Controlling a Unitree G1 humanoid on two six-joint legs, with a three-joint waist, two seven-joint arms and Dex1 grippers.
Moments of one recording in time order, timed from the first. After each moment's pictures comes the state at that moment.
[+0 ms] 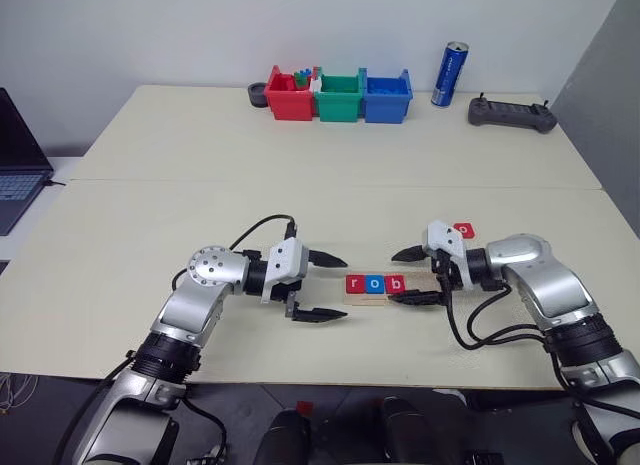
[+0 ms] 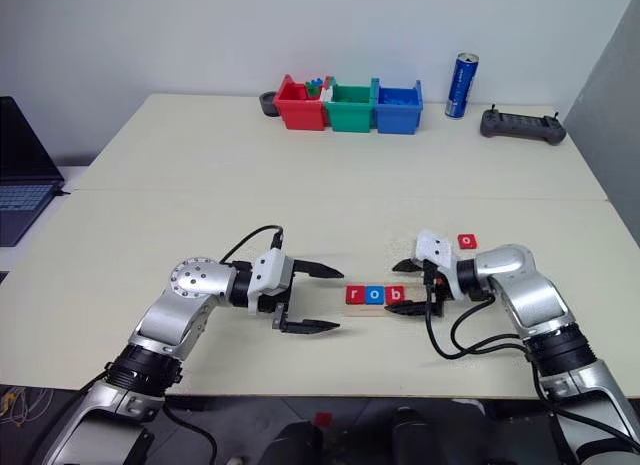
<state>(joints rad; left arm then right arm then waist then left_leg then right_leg) -0.47 0.54 -0.23 0.12 -0.26 0.01 -1.32 -0.54 -0.64 0.22 0.05 0.22 0.46 1.23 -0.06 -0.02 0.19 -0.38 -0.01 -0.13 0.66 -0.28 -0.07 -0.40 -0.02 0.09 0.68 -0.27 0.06</state>
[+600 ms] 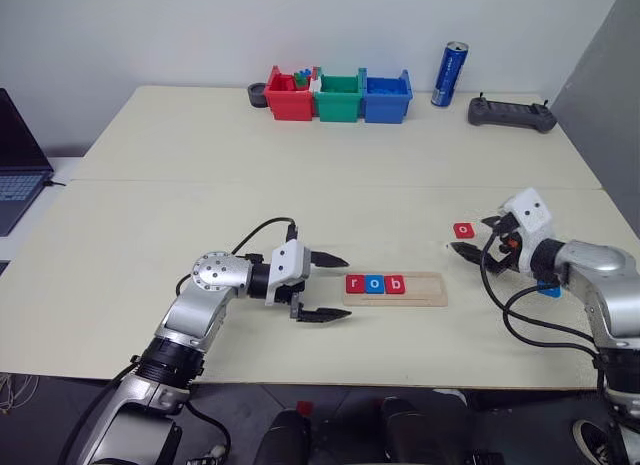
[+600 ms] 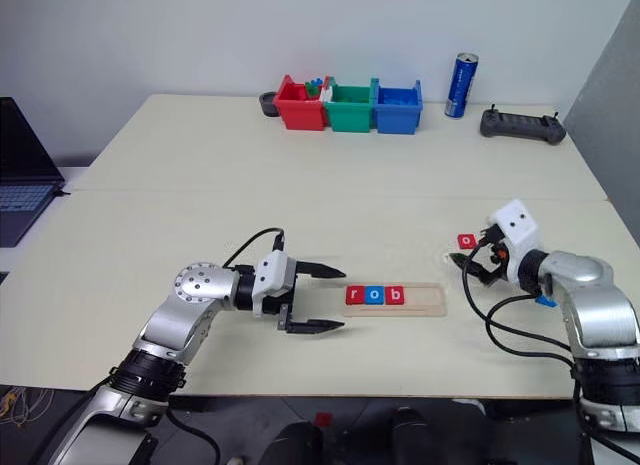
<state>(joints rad) -0.44 0.52 -0.23 0.12 -0.26 0.01 -1.28 -0.35 -0.65 -0.15 -0.17 0.19 0.79 0.65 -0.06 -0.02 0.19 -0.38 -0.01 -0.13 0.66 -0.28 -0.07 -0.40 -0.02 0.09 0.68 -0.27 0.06</state>
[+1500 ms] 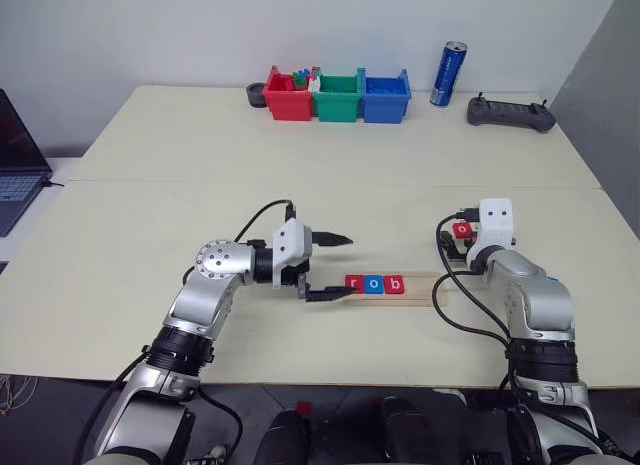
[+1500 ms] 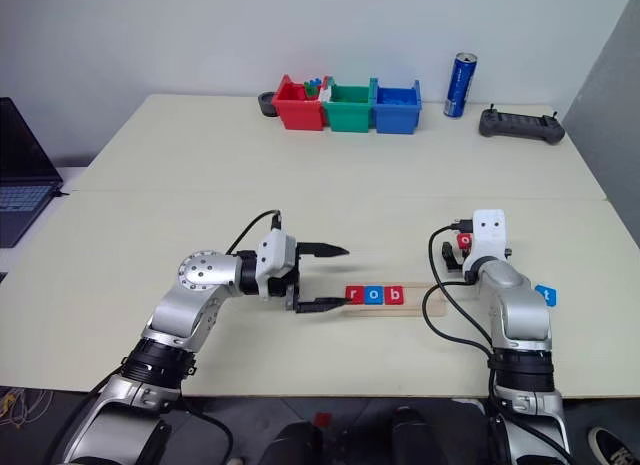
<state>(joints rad) -0.51 0.42 -0.13 0.15 -0.30 0.05 -1.14 -0.47 -0.25 -0.17 -0.02 0.10 0.86 0.08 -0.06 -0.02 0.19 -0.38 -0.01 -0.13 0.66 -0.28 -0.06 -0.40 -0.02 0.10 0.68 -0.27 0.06</state>
